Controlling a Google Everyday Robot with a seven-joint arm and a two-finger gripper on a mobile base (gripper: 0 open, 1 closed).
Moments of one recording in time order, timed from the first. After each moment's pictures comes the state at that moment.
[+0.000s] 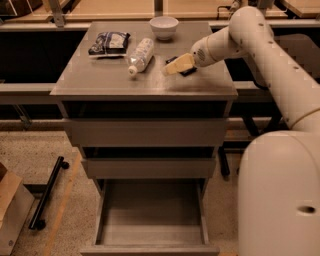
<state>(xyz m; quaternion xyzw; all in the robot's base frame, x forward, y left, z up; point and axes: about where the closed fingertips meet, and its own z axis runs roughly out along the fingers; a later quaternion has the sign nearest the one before) 0.814 -0.075 0.858 -0.36 0.81 0.24 0.39</state>
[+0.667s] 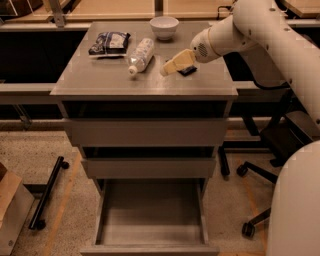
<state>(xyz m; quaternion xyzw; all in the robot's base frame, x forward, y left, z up) 0.760 -0.067 0.899 -0.39 0.81 0.20 0.40</state>
